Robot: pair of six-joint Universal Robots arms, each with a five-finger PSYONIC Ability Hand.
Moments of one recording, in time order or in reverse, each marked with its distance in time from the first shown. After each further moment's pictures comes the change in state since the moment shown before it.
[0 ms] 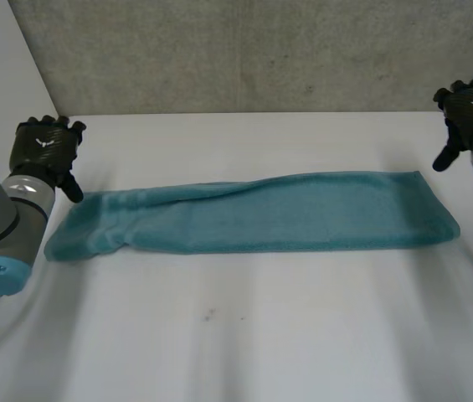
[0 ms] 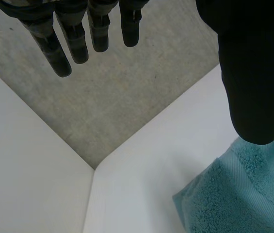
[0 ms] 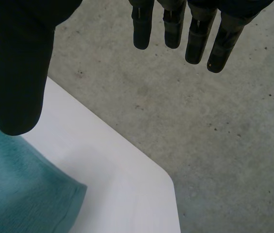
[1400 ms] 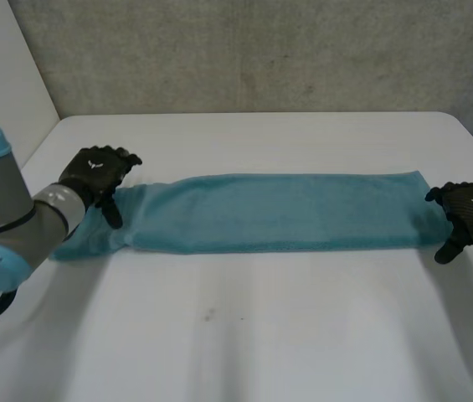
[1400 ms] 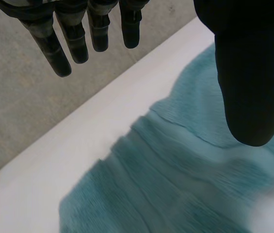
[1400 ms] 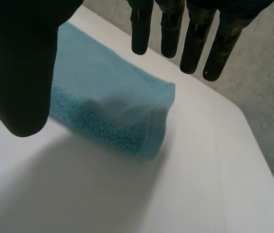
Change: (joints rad) left arm -0.030 -0.112 0.139 -0.278 0.232 -0.006; right arm -0.195 -0.102 0.502 -0.108 -0.265 -0.020; left_hand 0.011 -0.002 -0.001 -0.001 0.002; right_hand 0.059 0.099 0.105 0.085 0.076
